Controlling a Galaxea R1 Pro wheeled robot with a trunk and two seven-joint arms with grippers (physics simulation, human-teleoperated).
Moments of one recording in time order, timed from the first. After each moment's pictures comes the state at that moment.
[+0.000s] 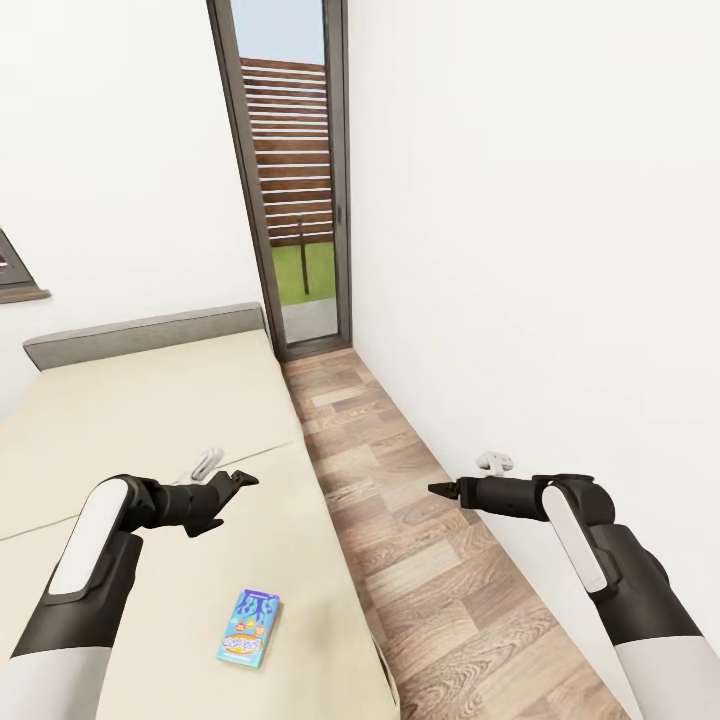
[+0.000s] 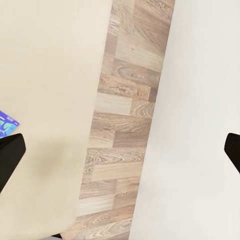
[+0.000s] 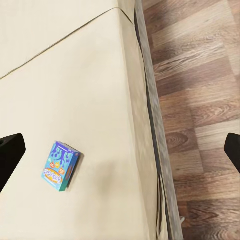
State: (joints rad) left arm -0.55 0.10 0.13 -1.44 1.55 0.98 0.97; right arm -0.58 -0.19 0.07 -1.35 -0.43 1.05 0.38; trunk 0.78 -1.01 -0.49
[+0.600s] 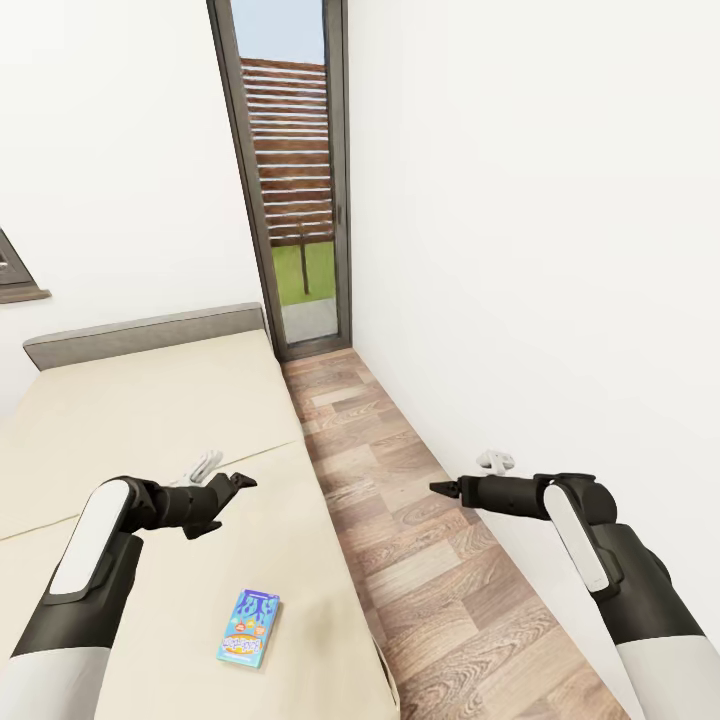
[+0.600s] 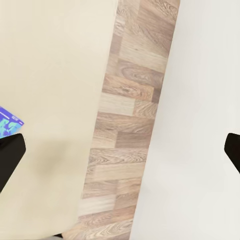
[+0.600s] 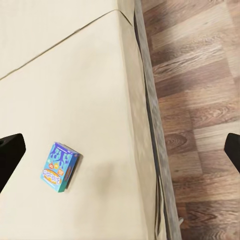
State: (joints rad) left arm -0.55 0.11 0.13 -1.42 1.55 0.96 0.97; right arm -0.58 -0.20 0.07 -1.35 -0.43 1.05 0.38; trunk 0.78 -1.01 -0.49
